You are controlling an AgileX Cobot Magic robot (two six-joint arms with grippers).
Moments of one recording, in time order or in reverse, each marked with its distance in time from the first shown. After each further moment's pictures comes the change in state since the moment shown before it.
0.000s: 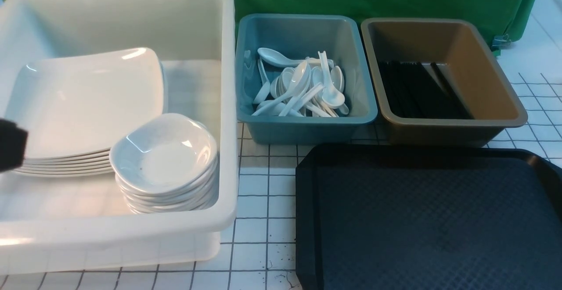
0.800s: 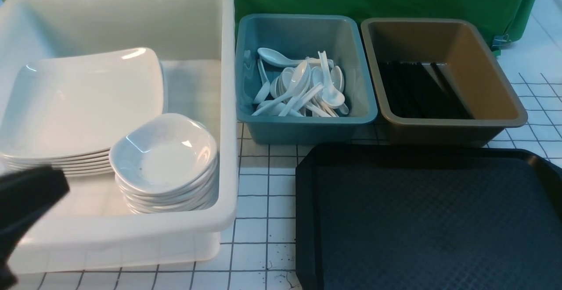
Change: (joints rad) right arm 0.001 0.000 0.000 0.000 0.006 0.108; left arm 0.000 -0.336 0.710 -0.005 -0.902 -0.101
